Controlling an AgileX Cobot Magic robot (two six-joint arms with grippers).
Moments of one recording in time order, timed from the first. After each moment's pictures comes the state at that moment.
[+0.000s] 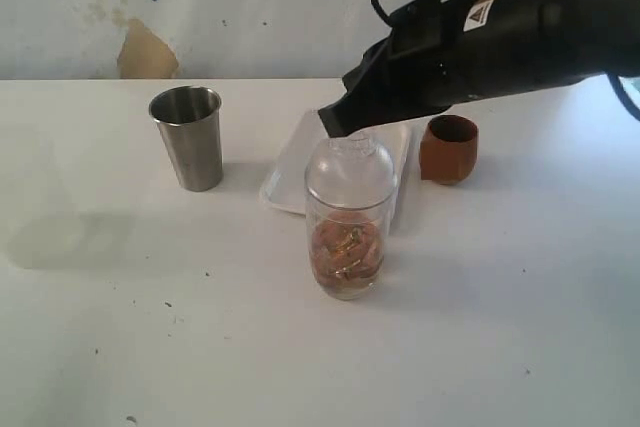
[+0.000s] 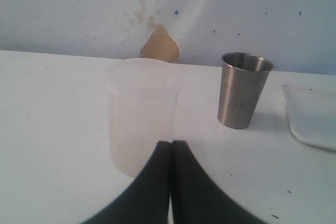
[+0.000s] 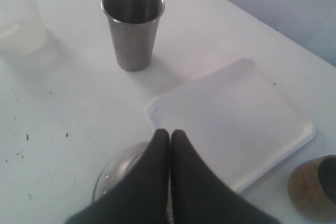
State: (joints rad) left arm -0.06 0.01 -0.01 -0.09 0.23 -0.02; right arm 0.45 1.40 -1.09 0.26 0.37 -0.41
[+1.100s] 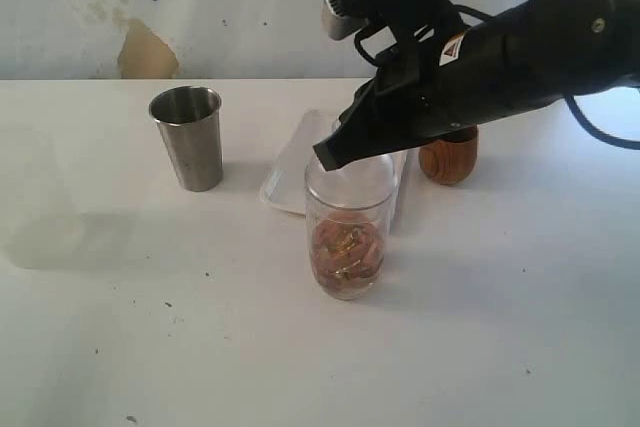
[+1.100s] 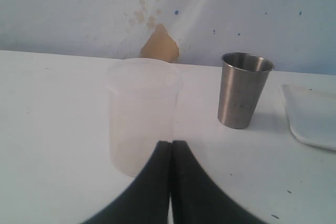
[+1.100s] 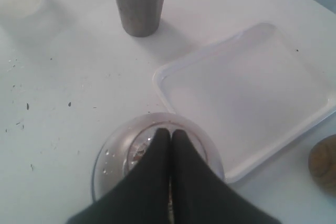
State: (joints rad) left arm -0.06 0.01 -0.01 -0.09 0.23 -0.02; right arm 0.45 1.47 -1.09 0.26 0.41 -0.41
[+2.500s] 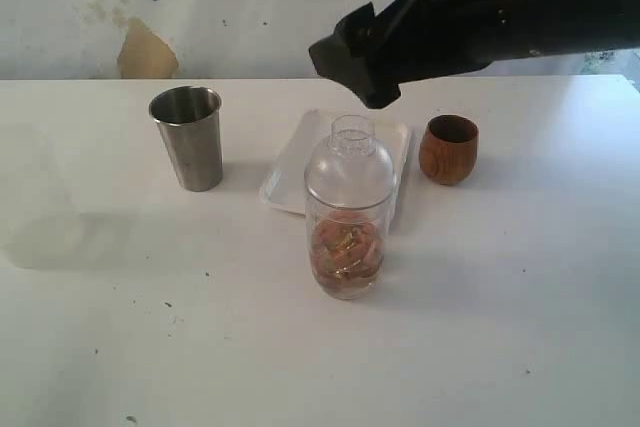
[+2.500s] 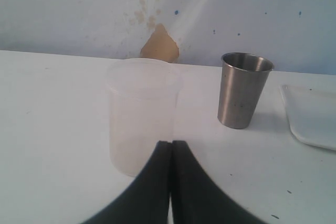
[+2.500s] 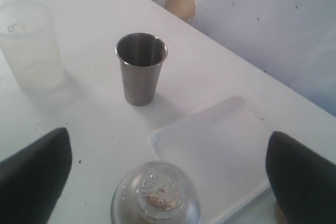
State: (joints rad) left arm -0.06 0.01 -0.01 -0.09 0.23 -0.02; right arm 0.45 1.24 -1.08 0.31 0.39 -0.46
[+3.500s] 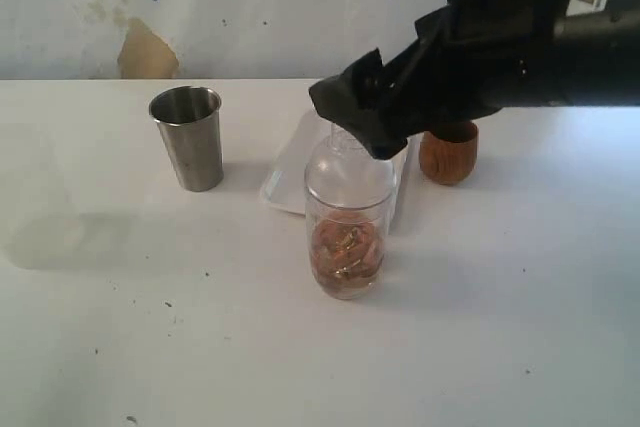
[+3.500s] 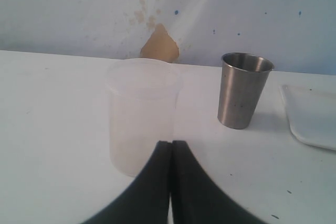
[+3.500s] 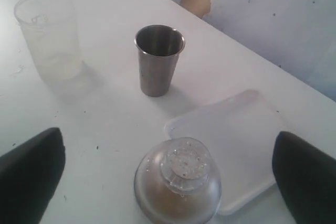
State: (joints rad) left arm -0.06 0.01 -0.01 -0.09 0.23 -0.02; right arm 0.48 1.15 -0.96 0.36 0.34 -0.49
